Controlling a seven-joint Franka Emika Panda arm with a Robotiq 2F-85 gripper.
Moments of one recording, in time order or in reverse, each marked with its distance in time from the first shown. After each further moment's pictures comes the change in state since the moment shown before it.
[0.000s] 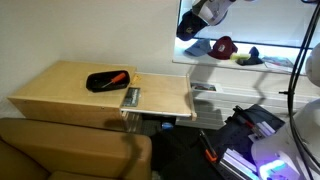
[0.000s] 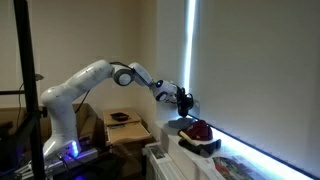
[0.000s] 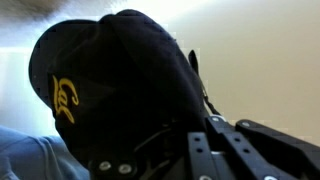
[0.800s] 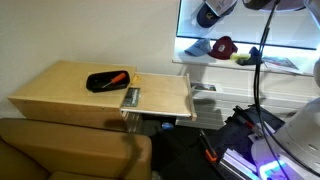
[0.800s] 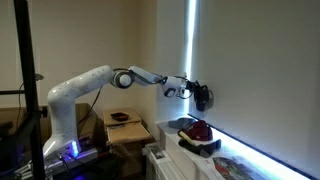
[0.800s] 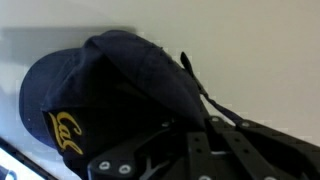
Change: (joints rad) arm 0.275 0.132 -0.539 0.457 0.584 -0.020 0.200
